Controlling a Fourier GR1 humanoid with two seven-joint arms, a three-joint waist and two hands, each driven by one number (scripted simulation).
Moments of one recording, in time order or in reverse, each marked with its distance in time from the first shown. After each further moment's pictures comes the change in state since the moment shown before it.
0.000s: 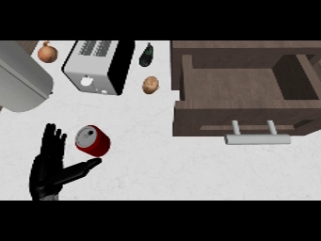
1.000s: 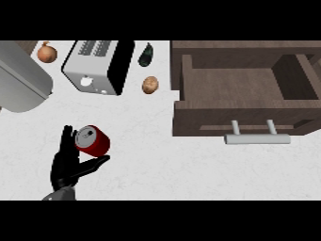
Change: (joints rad) left arm -0.203 0.010 0.093 0.510 0.099 -0.135 -0.272; right arm -0.016 0.026 -0.054 -0.066 -0.059 0.017 0.100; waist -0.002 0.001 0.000
